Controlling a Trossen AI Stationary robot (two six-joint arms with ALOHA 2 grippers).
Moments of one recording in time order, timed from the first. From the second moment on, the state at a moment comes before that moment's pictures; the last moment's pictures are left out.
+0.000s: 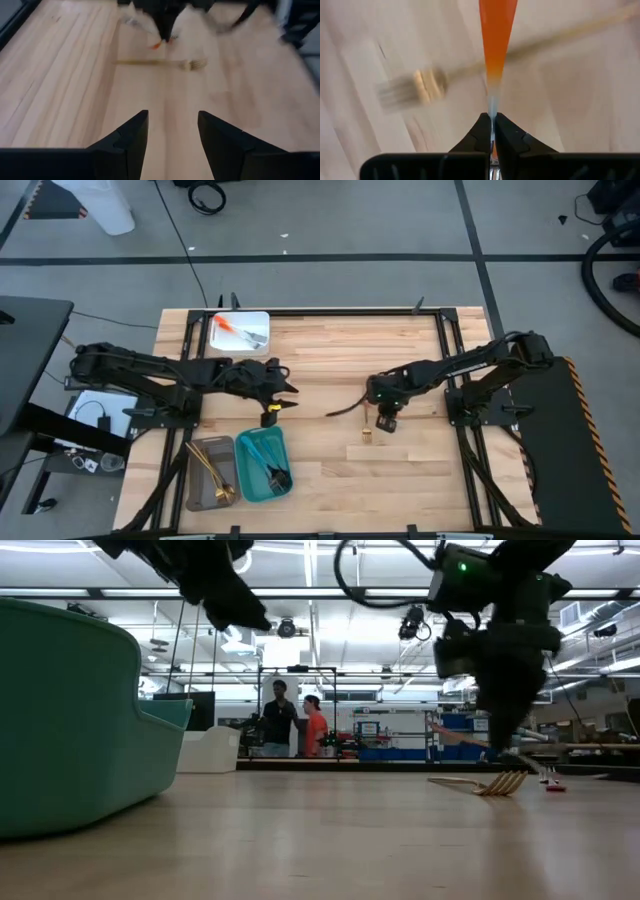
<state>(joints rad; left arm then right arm) -0.06 1.22 0.81 -0.16 -0.05 -0.08 0.03 1.45 0.78 -0.59 -0.11 0.43</state>
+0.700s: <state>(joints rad) -0.12 1.38 0.81 0.18 -0.48 -0.15 0.07 1.45 0.78 0.08 0.41 0.35</state>
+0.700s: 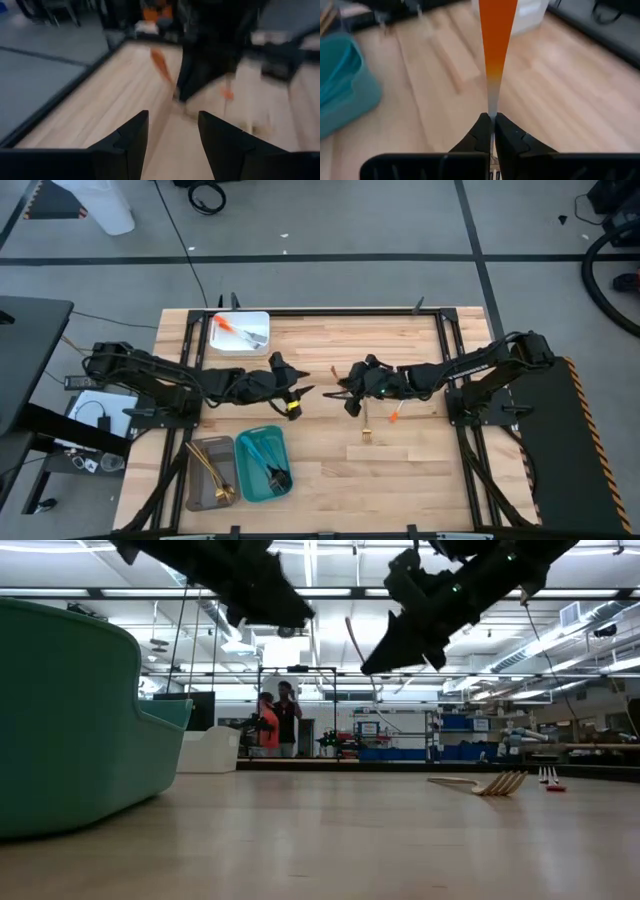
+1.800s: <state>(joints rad) -0.09 1.59 0.81 0.73 -0.66 -0.09 0.12 1.49 0.78 0.46 0.55 0.13</state>
